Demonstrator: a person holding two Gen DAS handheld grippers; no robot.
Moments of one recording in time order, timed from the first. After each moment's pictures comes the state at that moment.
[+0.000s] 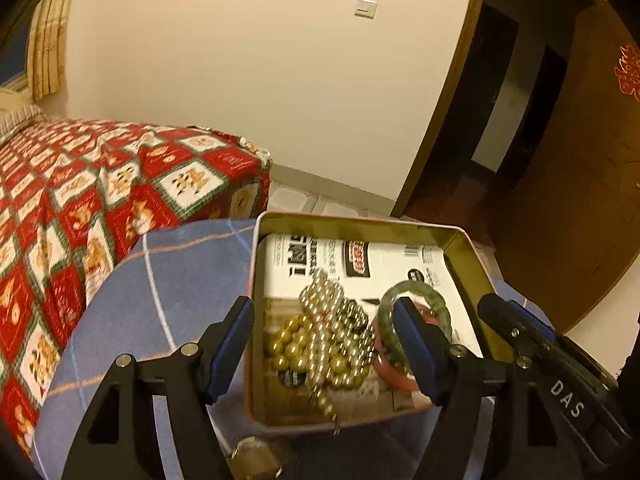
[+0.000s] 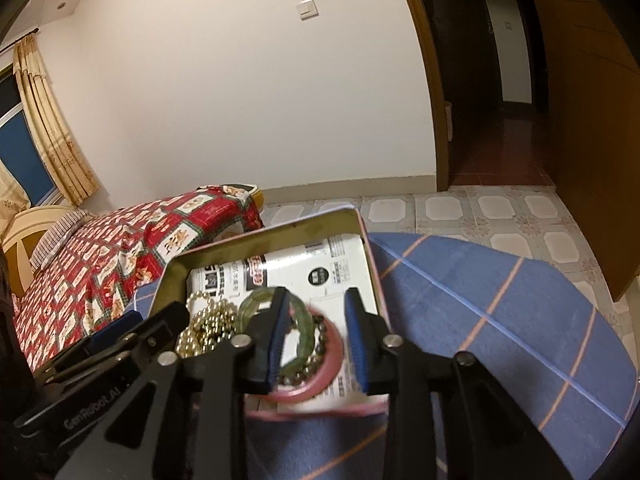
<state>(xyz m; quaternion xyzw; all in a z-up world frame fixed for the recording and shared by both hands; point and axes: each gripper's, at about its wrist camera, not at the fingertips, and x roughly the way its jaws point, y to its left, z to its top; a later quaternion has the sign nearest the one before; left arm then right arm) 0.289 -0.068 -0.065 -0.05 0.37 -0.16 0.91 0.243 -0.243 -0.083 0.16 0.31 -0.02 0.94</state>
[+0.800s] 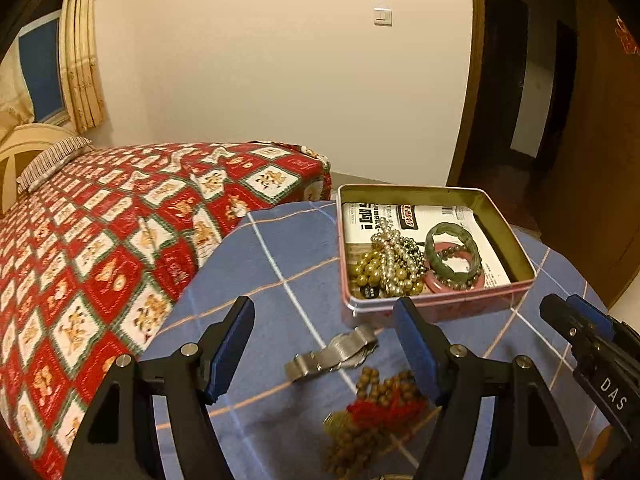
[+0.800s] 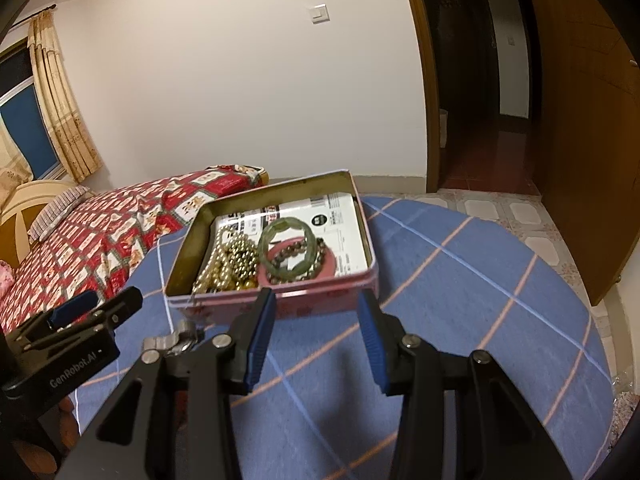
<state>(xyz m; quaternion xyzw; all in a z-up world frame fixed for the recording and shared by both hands) 0.204 -0.027 -0.048 0.03 0.34 -0.08 0.94 0.164 -0.219 -0.077 0.13 0.31 -0.02 0.94</state>
